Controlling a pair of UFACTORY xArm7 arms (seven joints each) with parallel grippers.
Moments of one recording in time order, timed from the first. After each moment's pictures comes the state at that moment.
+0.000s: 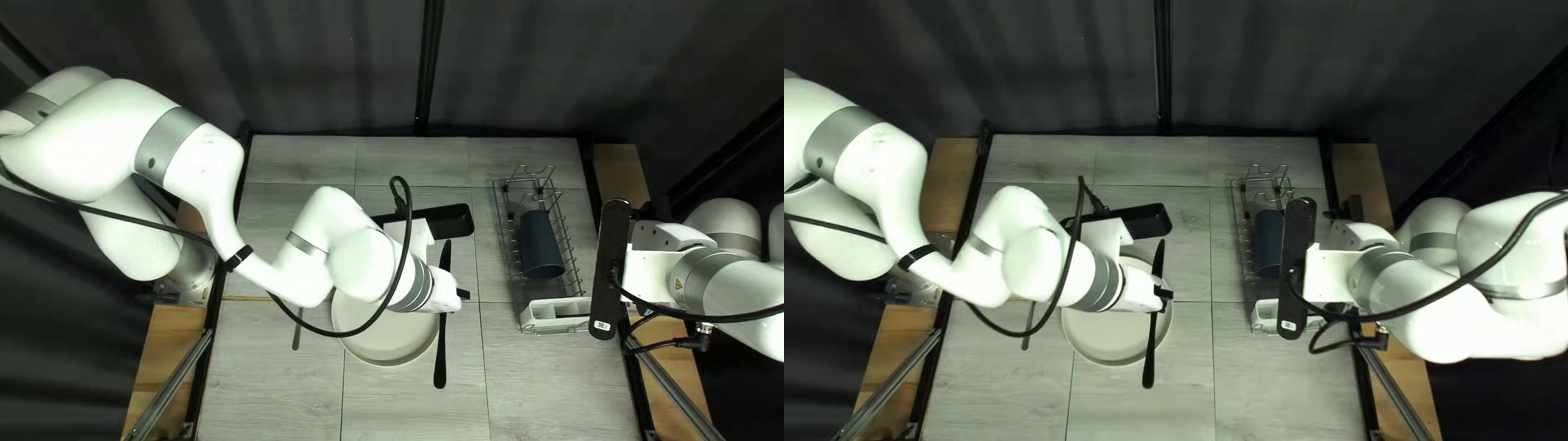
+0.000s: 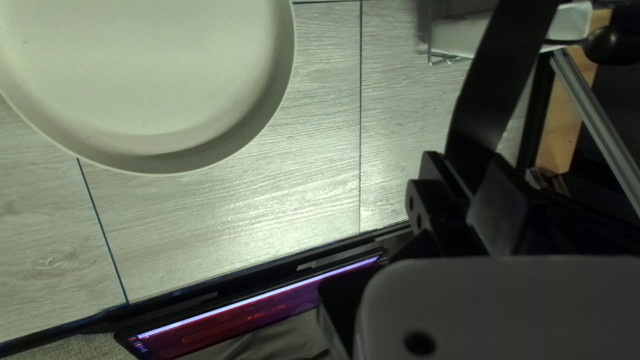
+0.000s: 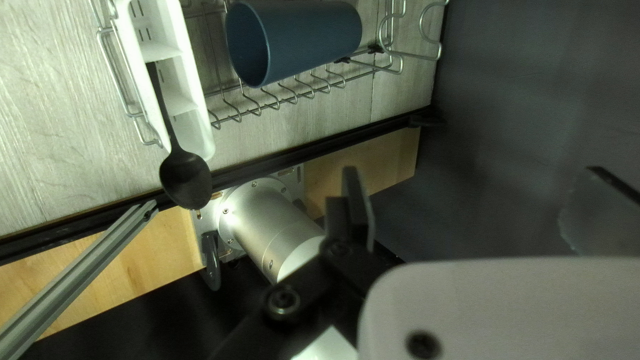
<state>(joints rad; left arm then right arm) -2.42 -0.21 2.08 1.27 0.53 0.88 -2.20 -0.31 -0.73 0.71 1.00 -0.15 1.75 0.22</state>
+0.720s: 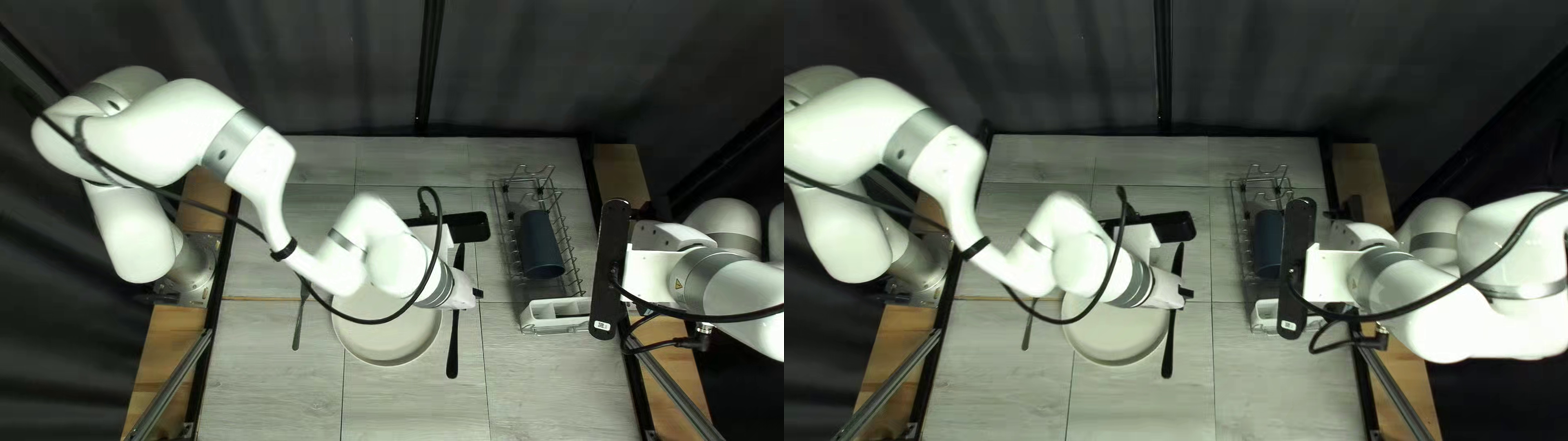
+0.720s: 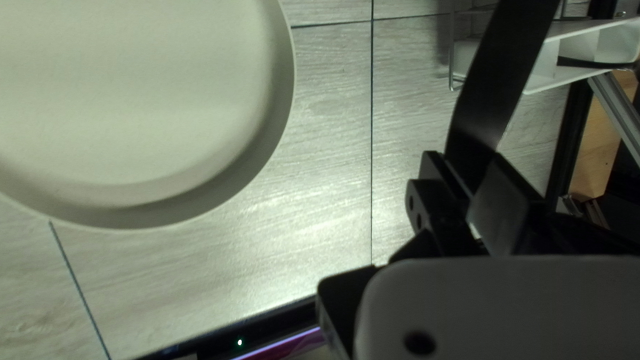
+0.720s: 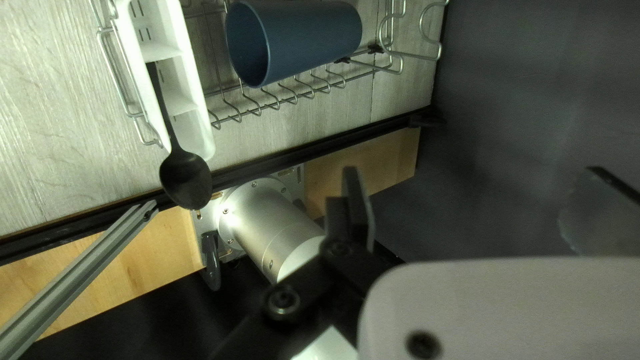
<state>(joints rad) -2.51 -0.44 2.22 1.30 0.73 0.79 -2.21 -0.31 -0.73 0.71 1.00 -0.15 1.75 0.22</state>
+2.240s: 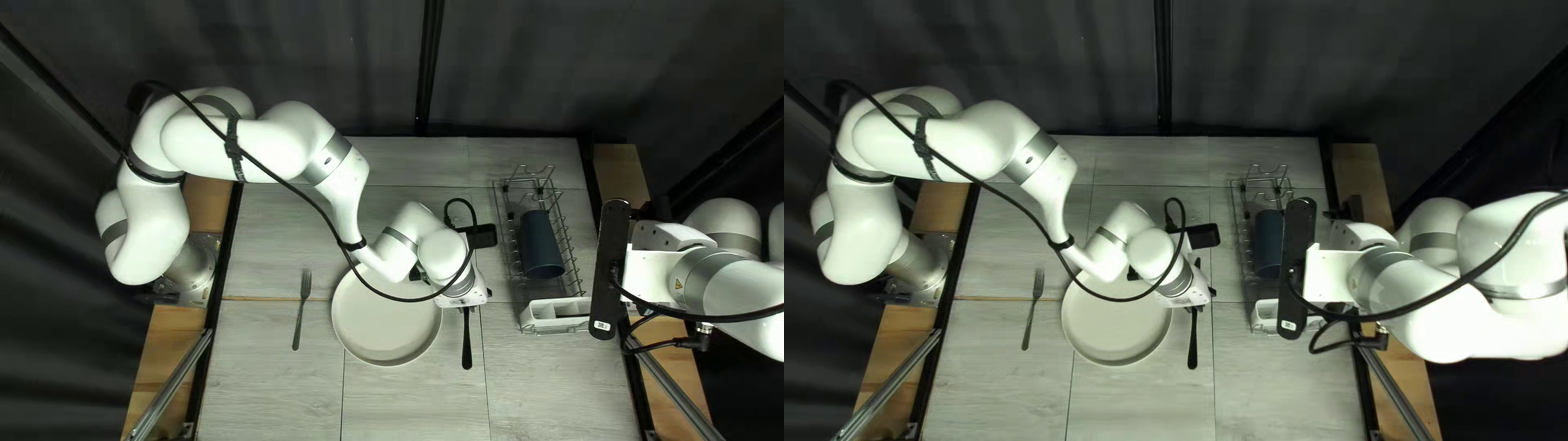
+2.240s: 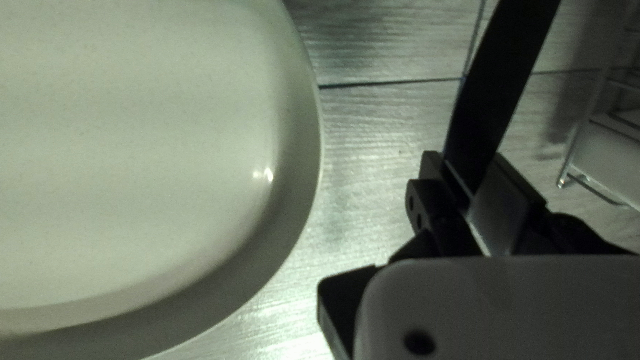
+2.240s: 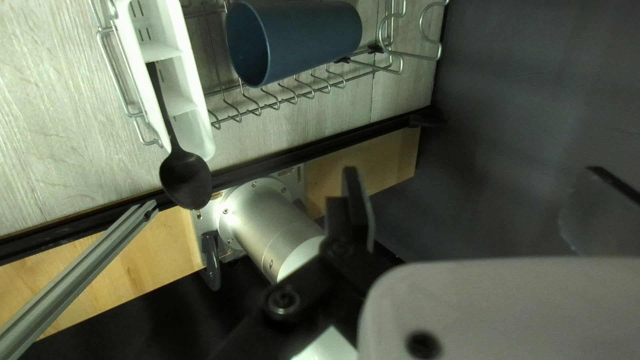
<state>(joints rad) -2.57 -0.81 2.37 1.44 0.79 0.68 -2.23 -0.31 -0.73 0.71 1.00 -0.15 1.75 0.22</state>
